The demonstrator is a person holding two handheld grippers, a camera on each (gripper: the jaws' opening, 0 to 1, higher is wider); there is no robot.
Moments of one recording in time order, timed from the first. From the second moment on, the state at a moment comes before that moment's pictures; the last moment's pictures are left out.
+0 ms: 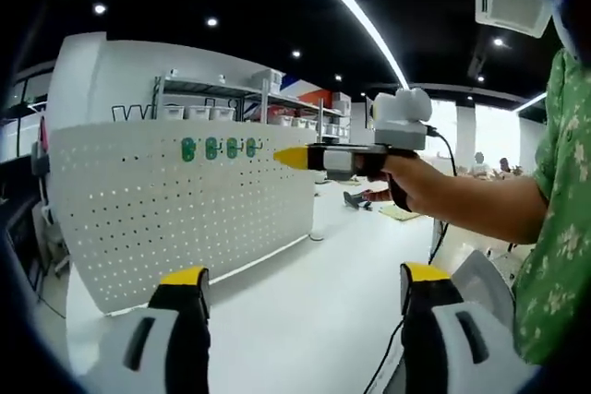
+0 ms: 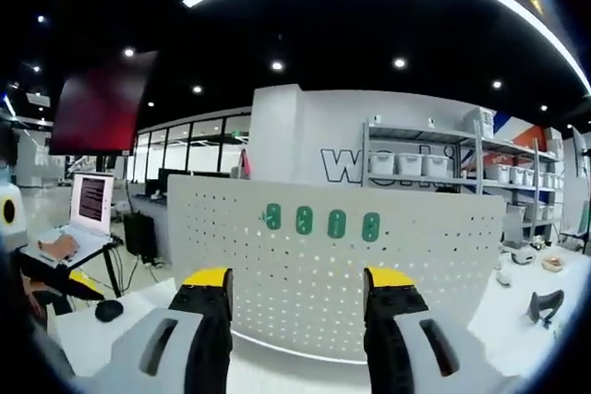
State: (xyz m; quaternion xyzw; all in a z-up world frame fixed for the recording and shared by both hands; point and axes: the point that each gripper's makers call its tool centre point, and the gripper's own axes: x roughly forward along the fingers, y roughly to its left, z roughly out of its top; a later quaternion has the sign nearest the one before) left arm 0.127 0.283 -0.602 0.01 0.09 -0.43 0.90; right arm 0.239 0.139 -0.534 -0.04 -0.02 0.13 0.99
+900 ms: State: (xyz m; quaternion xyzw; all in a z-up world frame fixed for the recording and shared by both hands) left arm 0.114 0.307 -0.591 0.00 0.01 -0.30 0.95; right arm 0.128 0.114 -0.581 0.01 -0.03 0.13 0.99
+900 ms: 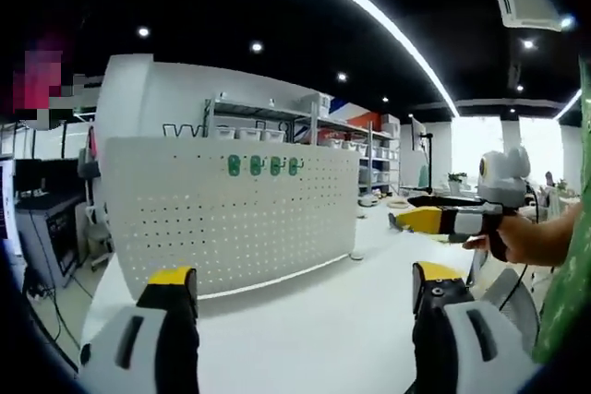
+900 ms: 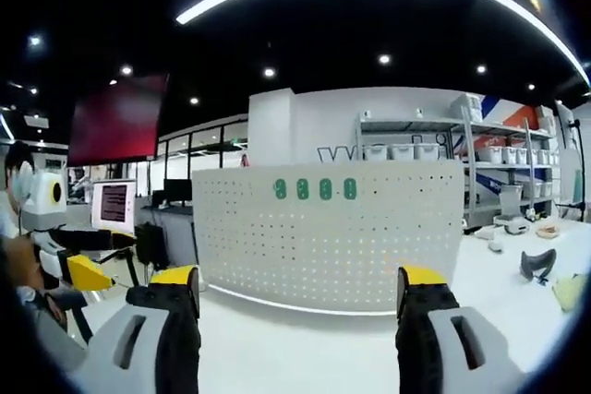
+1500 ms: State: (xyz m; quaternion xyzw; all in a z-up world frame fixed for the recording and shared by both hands) left arm 0.115 0.322 -0.591 -0.04 0.01 -0.31 0.95; right arm 0.118 0.101 -0.577 -0.01 -0.05 0.12 0.99
